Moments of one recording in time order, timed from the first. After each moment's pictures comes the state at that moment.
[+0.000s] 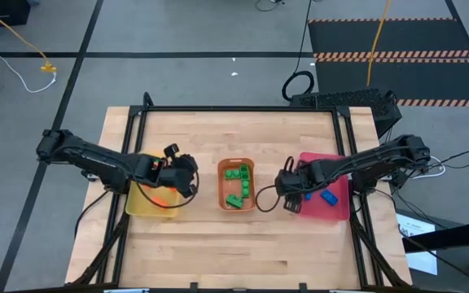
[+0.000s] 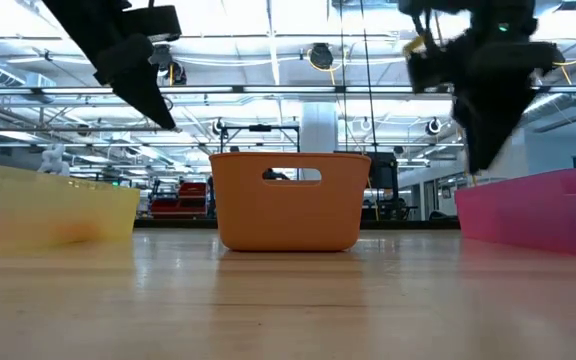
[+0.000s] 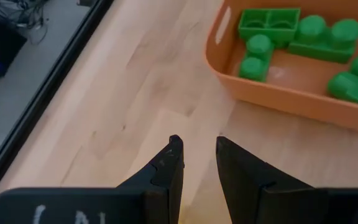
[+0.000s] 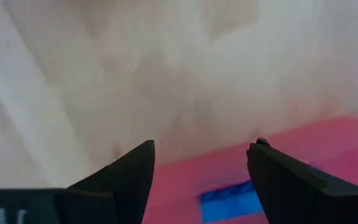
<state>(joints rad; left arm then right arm) -0.20 1.24 0.85 -0.65 -0.58 -0.39 0.18 1.44 0.99 -0.99 0.11 0.55</state>
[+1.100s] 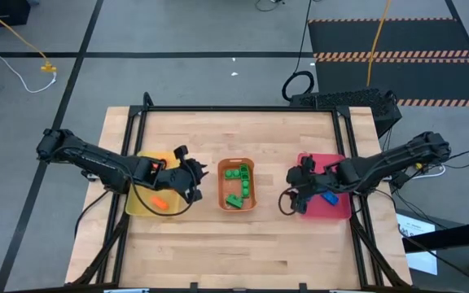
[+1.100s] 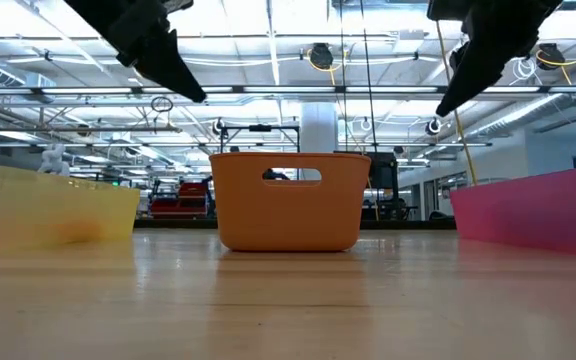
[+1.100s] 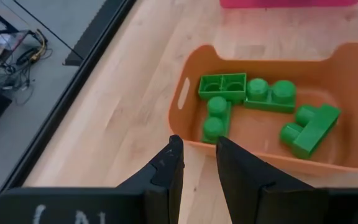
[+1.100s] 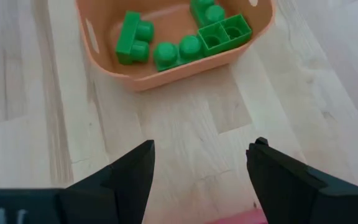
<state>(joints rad) -0.24 1.24 0.85 -0.40 -0.58 -0.18 0.28 1.15 0.88 -0.73 0.29 0.51</state>
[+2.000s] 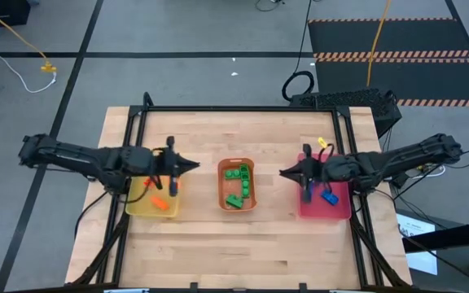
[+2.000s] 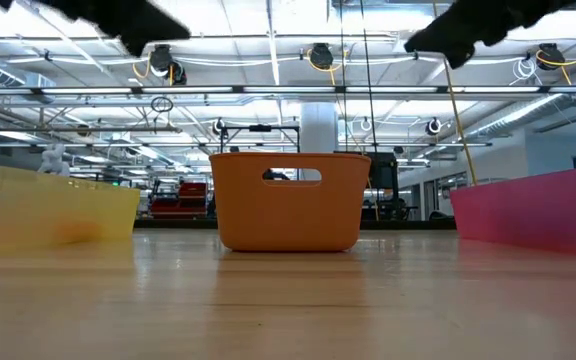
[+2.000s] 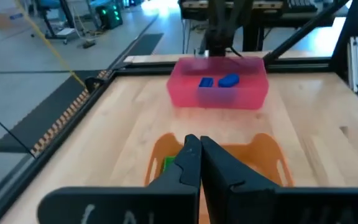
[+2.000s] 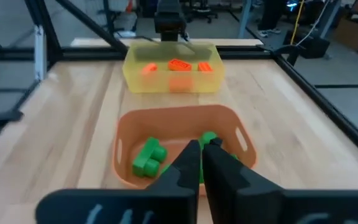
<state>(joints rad) -0.15 0.86 0.64 -0.06 -0.27 0.02 0.21 0.85 0.58 -0.10 0.29 0.08</state>
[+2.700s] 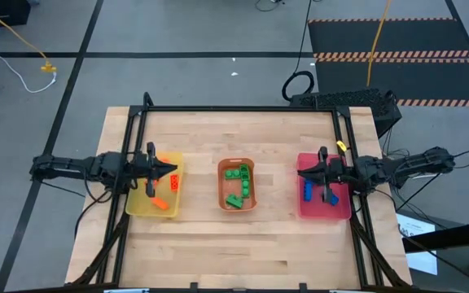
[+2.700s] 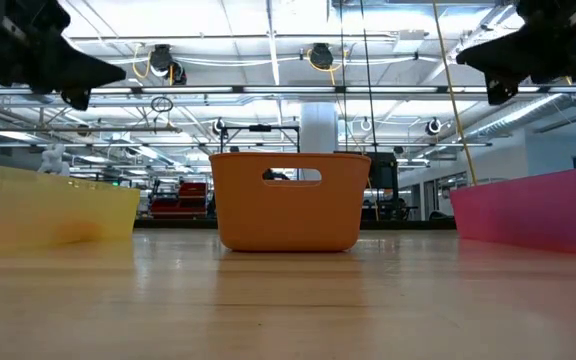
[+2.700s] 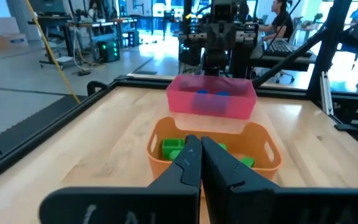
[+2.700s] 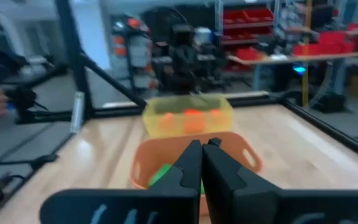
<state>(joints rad) -0.11 0.16 0.17 -0.09 -0.20 -0.04 0.20 0.29 0.14 0.12 0.23 0.09</state>
